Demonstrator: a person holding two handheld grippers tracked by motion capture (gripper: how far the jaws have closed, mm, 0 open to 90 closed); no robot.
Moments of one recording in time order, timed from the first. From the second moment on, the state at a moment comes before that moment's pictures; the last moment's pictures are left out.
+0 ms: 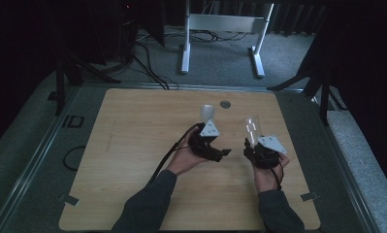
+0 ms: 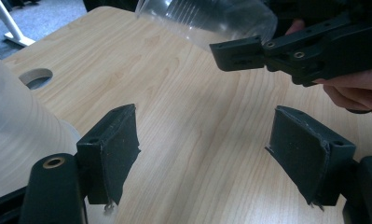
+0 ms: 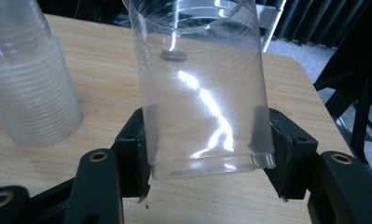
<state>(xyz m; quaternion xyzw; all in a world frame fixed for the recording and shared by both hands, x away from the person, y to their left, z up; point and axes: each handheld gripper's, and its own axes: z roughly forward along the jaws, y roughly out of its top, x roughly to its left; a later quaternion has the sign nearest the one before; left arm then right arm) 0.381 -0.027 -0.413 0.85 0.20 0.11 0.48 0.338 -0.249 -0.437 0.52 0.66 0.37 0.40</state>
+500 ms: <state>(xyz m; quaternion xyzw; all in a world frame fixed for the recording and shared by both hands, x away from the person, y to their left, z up) 0.384 -0.029 -0.411 0.84 0.20 0.11 0.49 0.329 -0.246 -0.431 0.49 0.65 0.39 0.43</state>
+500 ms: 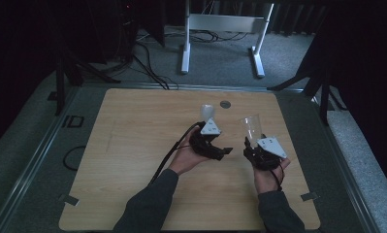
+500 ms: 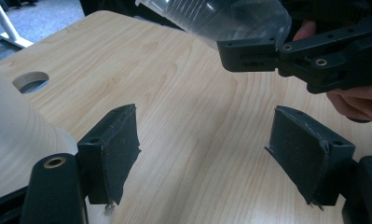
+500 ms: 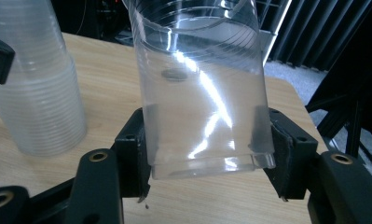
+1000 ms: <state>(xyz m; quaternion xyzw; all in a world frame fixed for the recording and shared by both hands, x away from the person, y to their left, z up) 0.387 -0.030 -0.409 0.83 0.21 0.10 0.50 0.324 -0.247 -0.426 0.48 0.64 0.40 0.44</state>
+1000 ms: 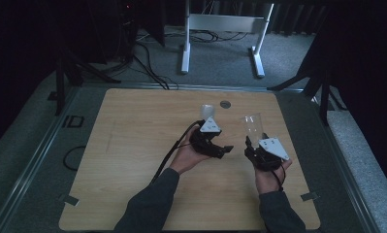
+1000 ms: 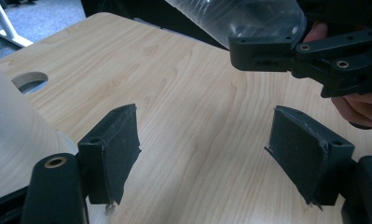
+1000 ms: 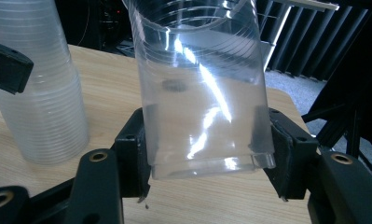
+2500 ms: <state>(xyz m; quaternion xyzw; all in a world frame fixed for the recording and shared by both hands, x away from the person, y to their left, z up) 0.407 -0.050 -0.385 0.80 0.25 0.03 0.55 0.312 -0.244 -0.425 0.47 0.63 0.42 0.45</state>
